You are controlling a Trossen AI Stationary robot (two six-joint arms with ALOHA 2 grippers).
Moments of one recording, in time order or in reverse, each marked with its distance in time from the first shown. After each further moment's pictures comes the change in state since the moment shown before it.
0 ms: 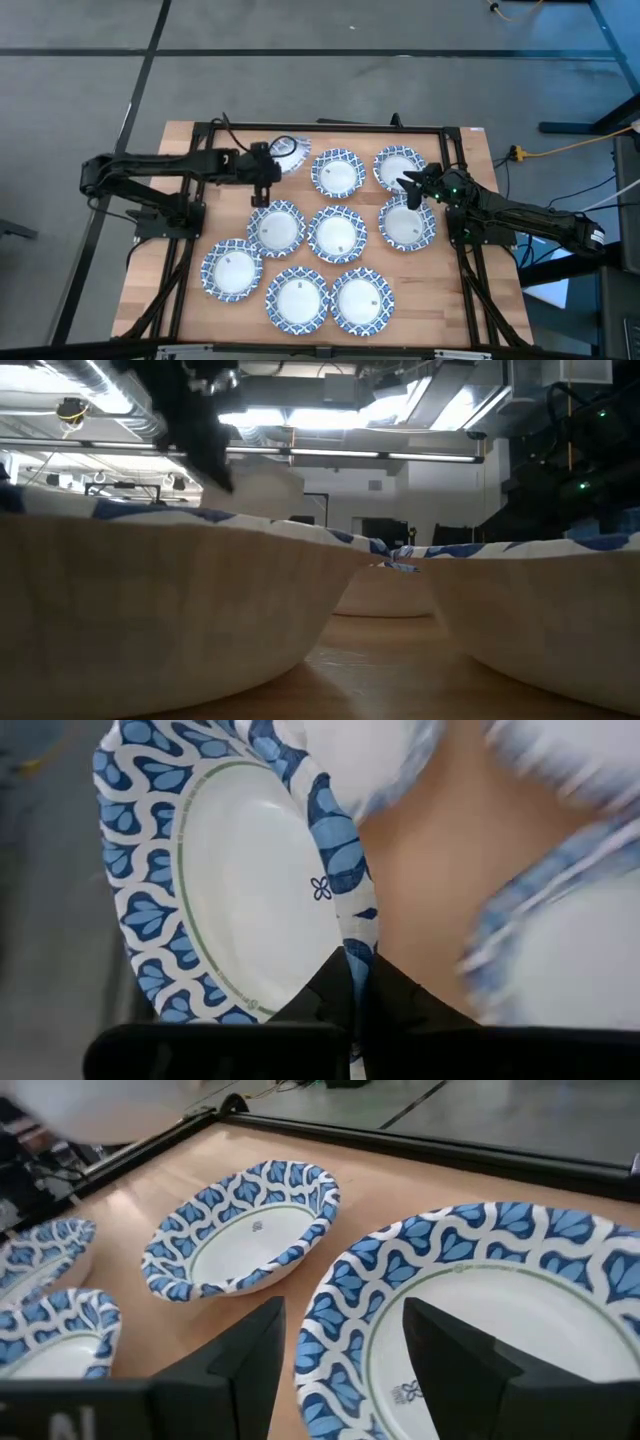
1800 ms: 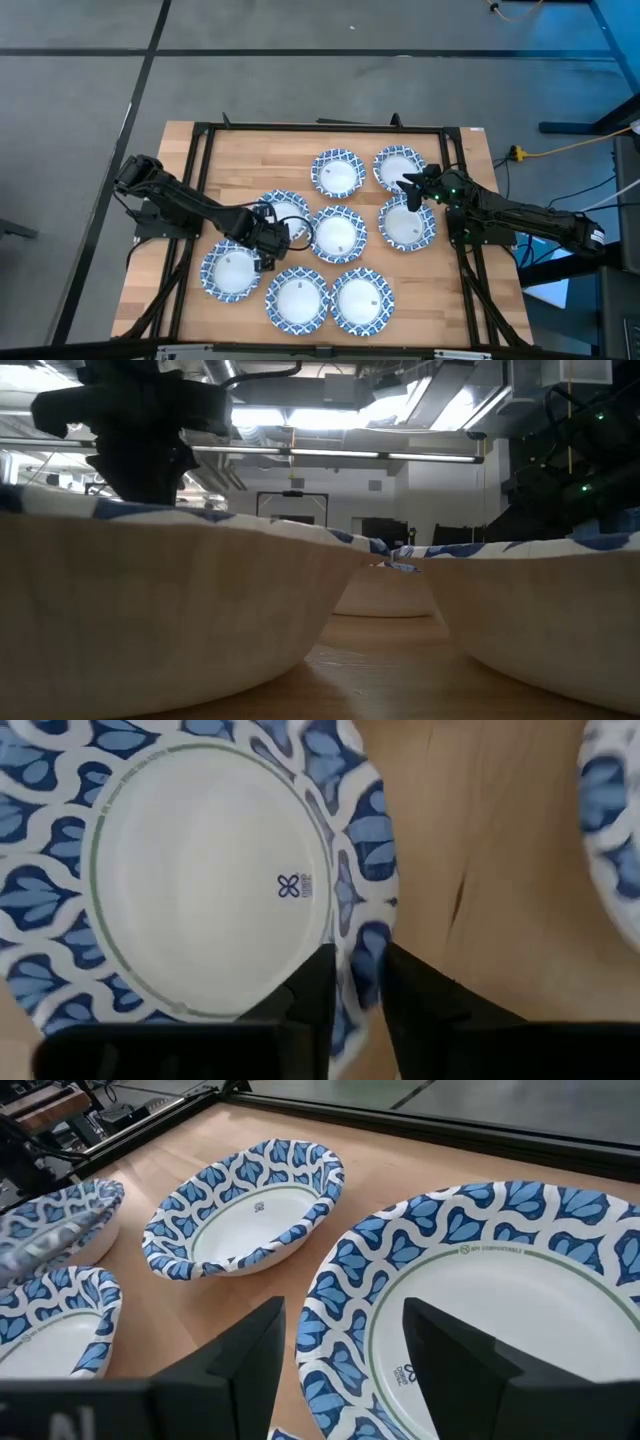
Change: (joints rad) left arm -0.538 0.362 0.087 -0.175 -0.009 -0.723; right arm 0.000 0.000 0.000 -0.036 -0.026 -0.011
